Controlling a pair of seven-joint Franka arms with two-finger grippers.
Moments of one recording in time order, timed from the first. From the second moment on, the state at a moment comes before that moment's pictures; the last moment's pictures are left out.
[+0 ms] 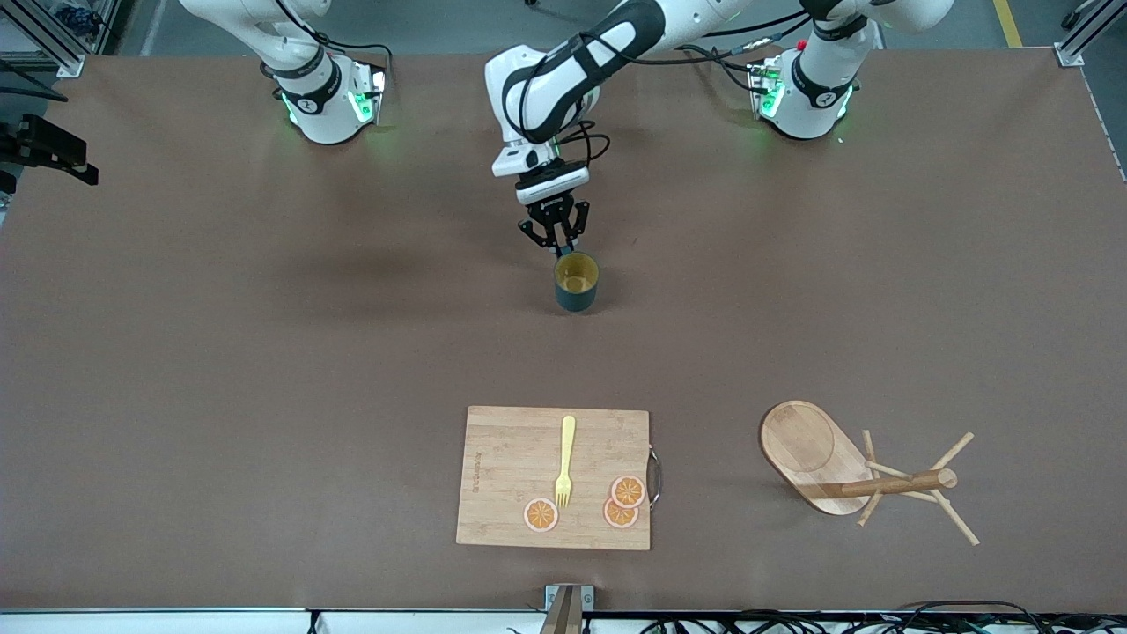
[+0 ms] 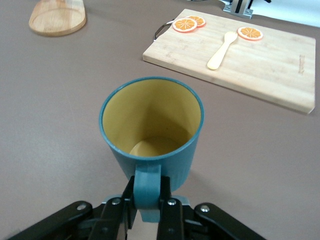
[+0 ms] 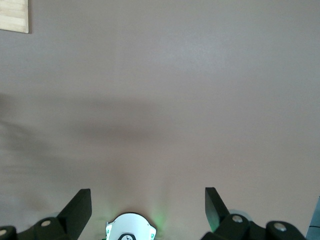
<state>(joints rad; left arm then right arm) -0.70 0.67 -0.57 -1.74 1.22 1.90 -2.33 -0.02 -0.08 -0.09 -1.56 -0.03 1.37 -0.21</state>
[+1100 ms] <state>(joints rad) -0.18 0.47 -0.57 -1.37 0.26 1.88 -1.75 0.00 -0.14 -0.08 -1.61 0.01 1.39 -0.11</state>
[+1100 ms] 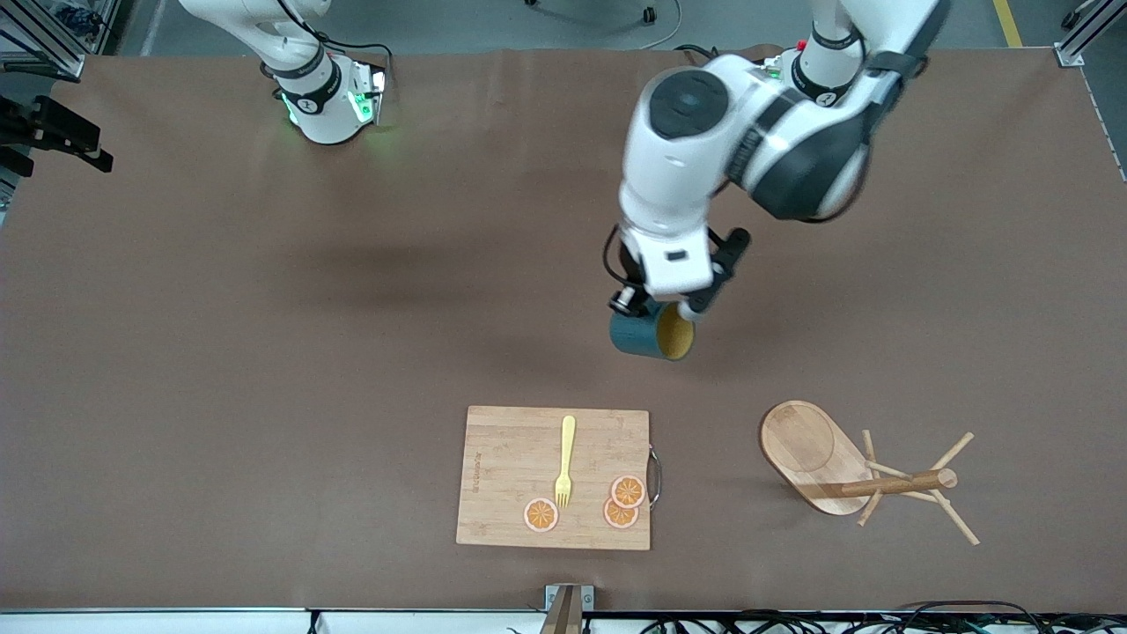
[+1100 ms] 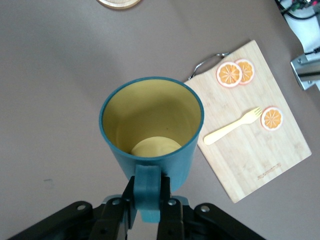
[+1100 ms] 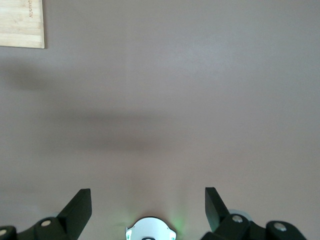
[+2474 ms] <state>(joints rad) 0.33 0.58 -0.57 -1.34 -0.38 1.99 -1.23 0.00 -0.18 -0.08 -1.62 0.02 1.38 -0.08</state>
